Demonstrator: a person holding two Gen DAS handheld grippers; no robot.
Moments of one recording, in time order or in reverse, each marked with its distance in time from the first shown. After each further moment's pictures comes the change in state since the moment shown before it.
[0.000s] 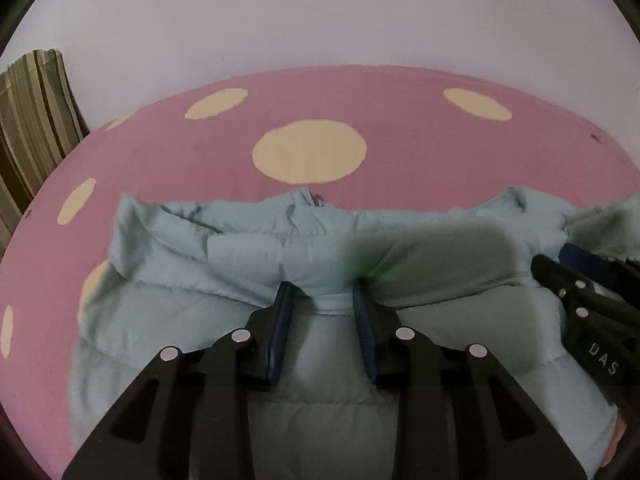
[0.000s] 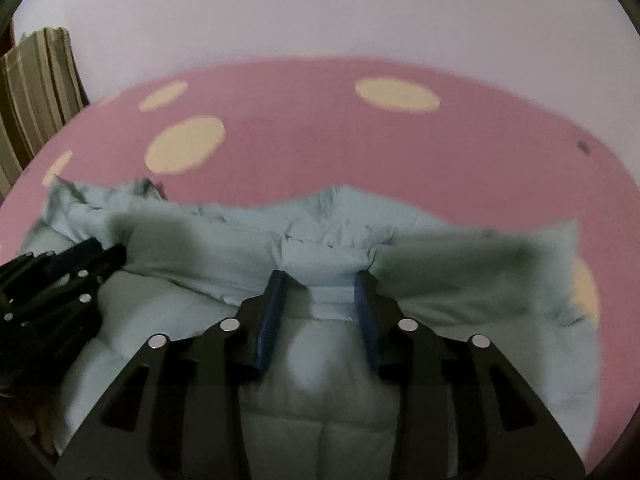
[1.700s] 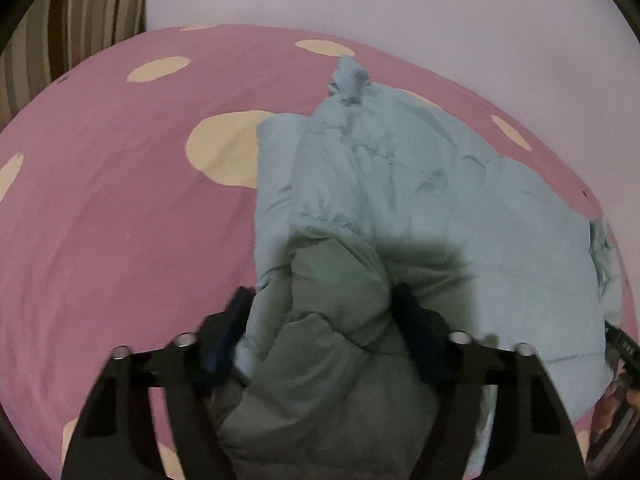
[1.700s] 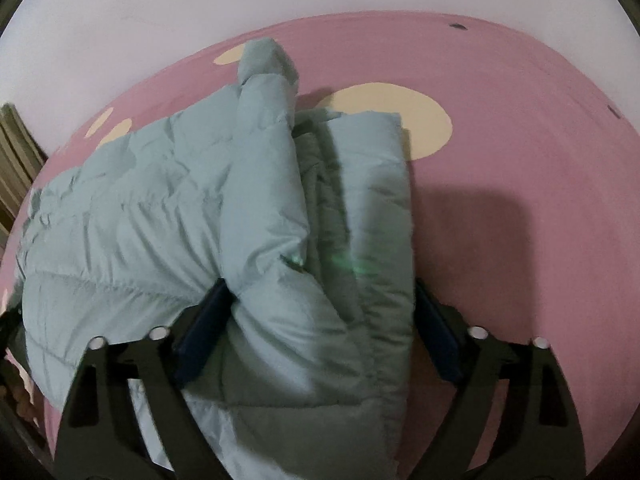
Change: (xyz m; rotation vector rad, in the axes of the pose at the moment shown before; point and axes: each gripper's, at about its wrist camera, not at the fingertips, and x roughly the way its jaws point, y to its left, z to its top) left arm -0.067 0.120 -0.103 -0.286 0.051 -0.131; right arm -0.082 -0.111 -0.114 0.280 0.048 -0.059
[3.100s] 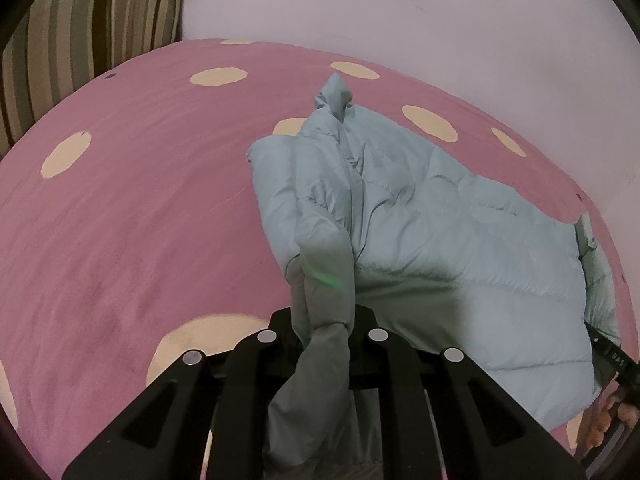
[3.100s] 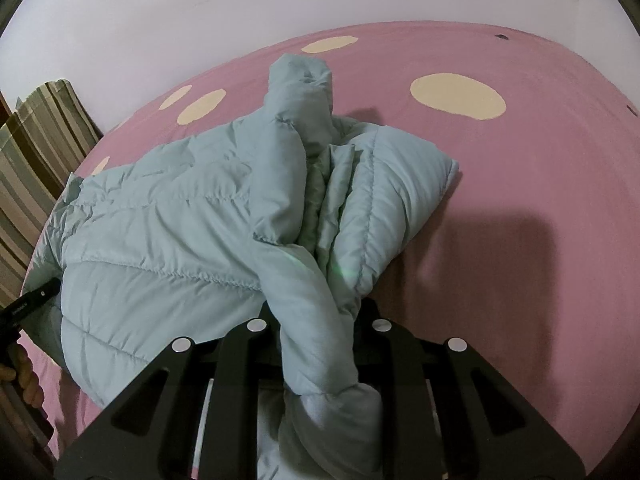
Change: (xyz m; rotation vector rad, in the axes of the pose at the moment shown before) left arm -0.074 0.025 -0.027 -0.046 -0.043 0.043; right arm -0.058 0.051 -0.064 -0.055 -0.022 0.147
